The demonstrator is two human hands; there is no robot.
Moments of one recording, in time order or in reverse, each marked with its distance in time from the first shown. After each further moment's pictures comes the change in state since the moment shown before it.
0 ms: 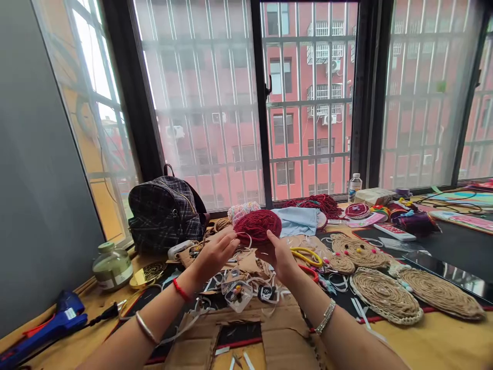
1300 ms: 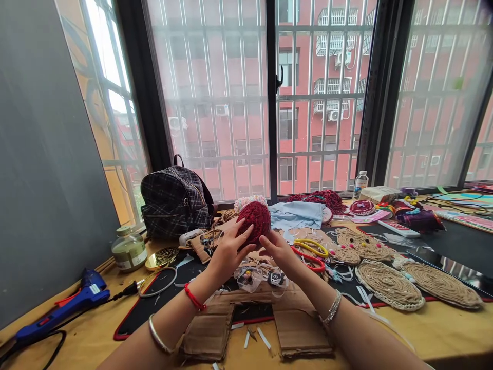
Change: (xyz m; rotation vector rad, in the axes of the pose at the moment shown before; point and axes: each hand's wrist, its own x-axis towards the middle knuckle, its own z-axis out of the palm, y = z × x) left_hand -0.009 0.034 -0.009 -0.259 -0.009 -0.413; right_hand -0.018 0.012 0.006 -0.484 -0.400 -0.247
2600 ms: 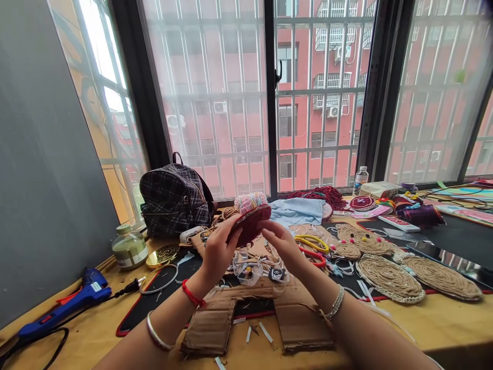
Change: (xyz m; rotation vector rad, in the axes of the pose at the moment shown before) left_hand 0.006 0.014 -0.019 -0.120 0.339 -0.120; right_hand 0.000 -0.007 -0.003 -0.030 0.099 -0.148
